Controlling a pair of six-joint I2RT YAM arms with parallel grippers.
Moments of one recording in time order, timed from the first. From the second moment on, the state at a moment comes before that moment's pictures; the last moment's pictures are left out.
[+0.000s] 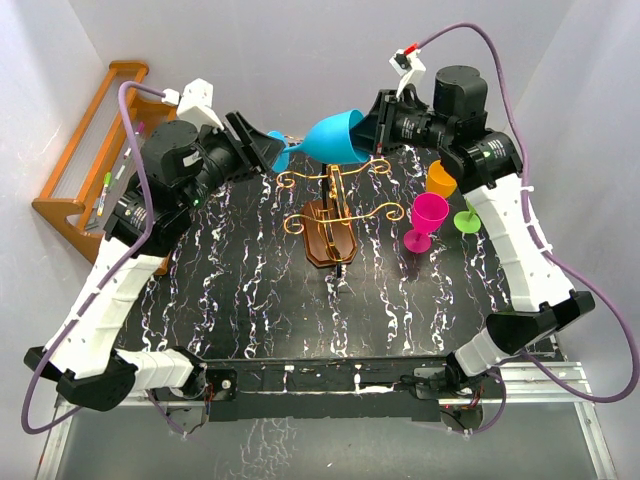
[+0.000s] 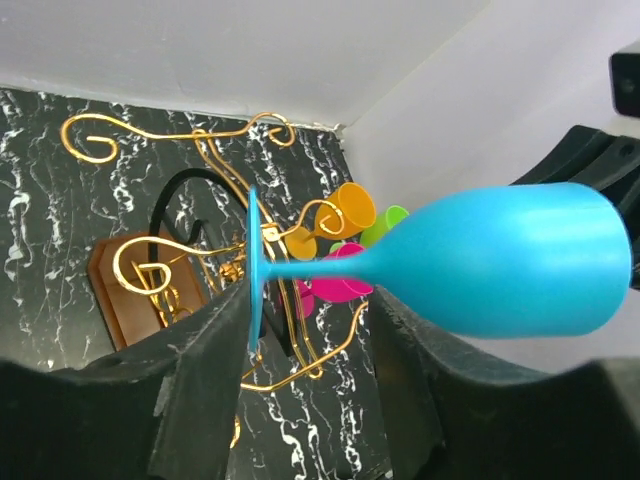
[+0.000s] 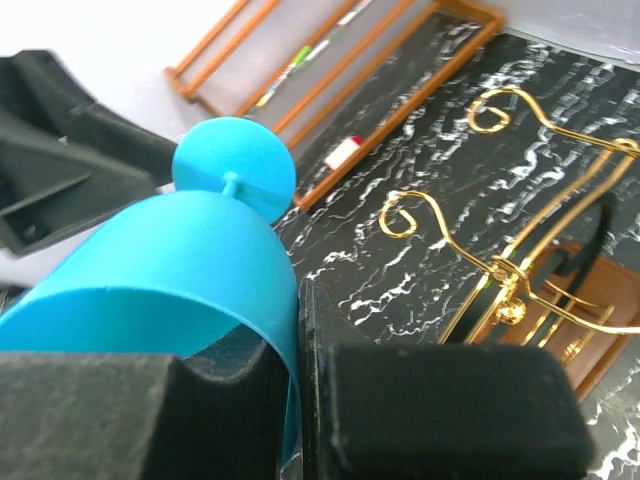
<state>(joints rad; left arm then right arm) -0.58 1.24 1.71 -0.61 -0.05 -0.64 0.38 1.53 1.98 -0.65 -0.69 0.43</state>
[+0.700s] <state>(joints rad) -0.58 1.17 1.63 -0.64 -0.22 -0.66 0.07 1.33 1.99 -1.03 0.47 0.42</state>
